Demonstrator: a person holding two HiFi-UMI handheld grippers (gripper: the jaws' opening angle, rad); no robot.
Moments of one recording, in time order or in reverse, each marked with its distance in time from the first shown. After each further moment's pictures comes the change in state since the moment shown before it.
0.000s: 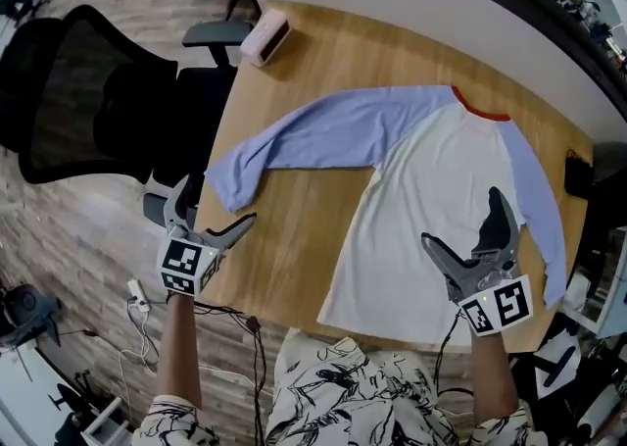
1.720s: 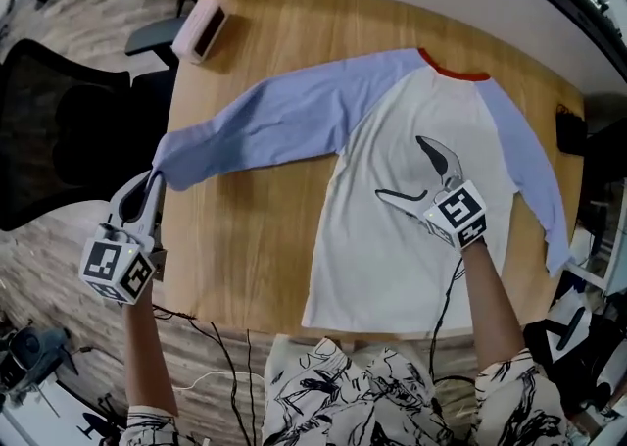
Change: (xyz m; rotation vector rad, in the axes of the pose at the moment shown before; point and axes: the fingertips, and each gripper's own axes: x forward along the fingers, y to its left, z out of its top) left arm 0.019 0.044 0.054 -0.139 -0.080 -0.038; right arm 0.081 -0.049 -0.179 -0.156 0.437 0.225
